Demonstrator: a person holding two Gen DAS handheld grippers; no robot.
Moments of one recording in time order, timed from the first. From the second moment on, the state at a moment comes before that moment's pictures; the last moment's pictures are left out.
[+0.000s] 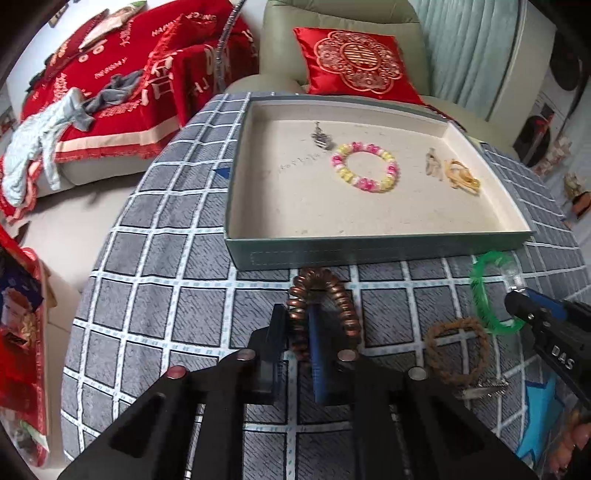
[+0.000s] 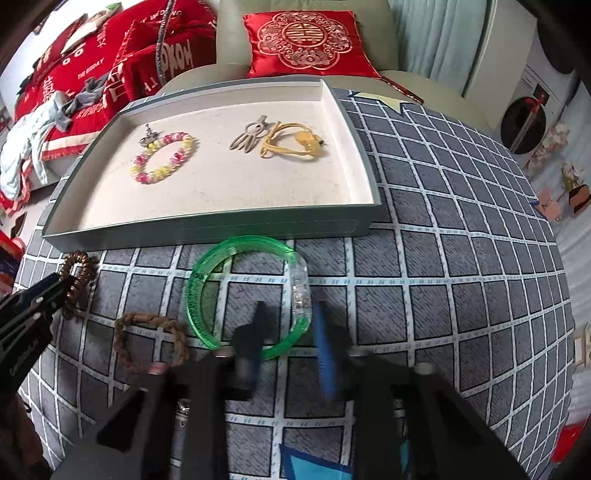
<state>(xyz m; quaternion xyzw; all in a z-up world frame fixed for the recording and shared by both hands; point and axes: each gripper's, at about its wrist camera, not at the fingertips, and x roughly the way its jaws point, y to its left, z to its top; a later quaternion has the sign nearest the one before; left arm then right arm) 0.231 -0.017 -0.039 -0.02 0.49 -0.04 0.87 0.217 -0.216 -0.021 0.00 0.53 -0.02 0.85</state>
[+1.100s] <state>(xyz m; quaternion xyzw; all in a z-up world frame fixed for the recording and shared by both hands) 0.270 -0.007 0.045 -0.03 0.41 -0.15 0.90 0.244 -0.234 0.051 0.07 0.47 0.02 0.88</state>
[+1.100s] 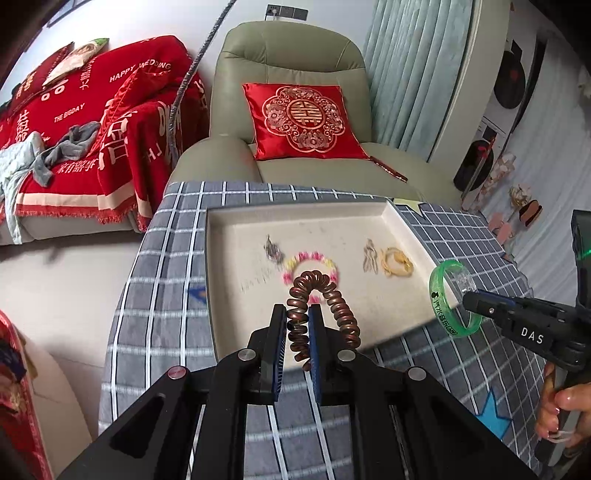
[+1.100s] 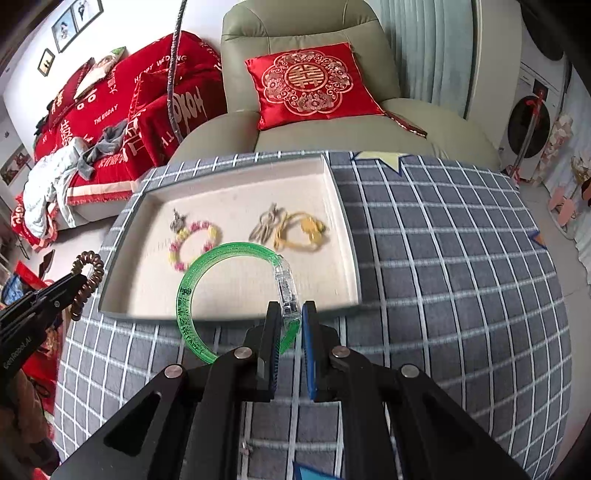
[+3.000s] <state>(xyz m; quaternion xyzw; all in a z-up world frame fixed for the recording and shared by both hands) 0.367 -0.041 -0.026 0.03 0.47 -0.10 0.87 0.353 -0.238 0.008 0.11 0.47 0.03 0.87</state>
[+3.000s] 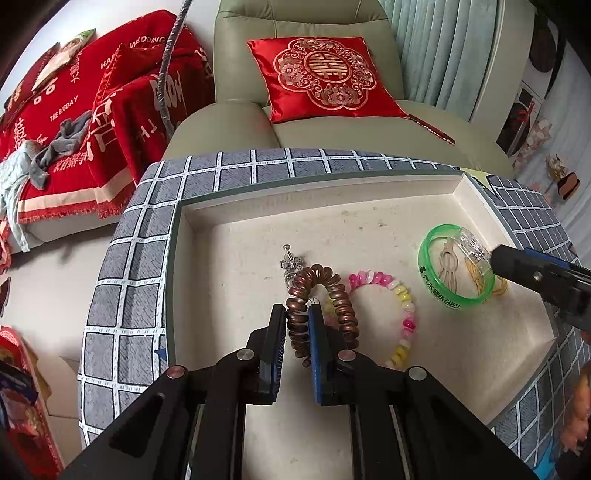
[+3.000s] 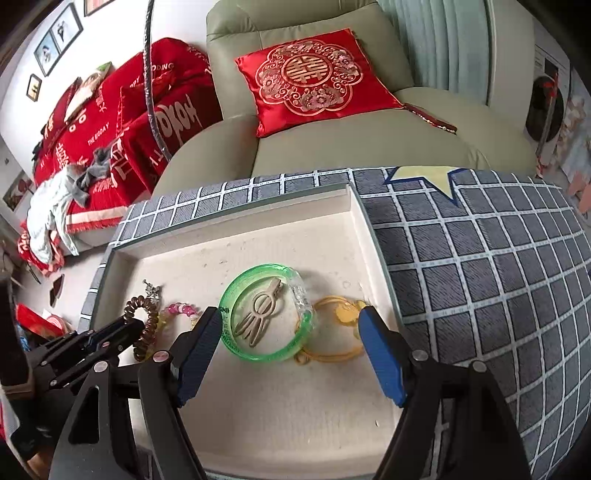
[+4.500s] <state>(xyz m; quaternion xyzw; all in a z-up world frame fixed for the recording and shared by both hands) 0.256 -0.010 0.029 0.04 0.40 -0.11 0.91 0.251 -0.247 0.050 0.16 0.44 0.05 0.88</state>
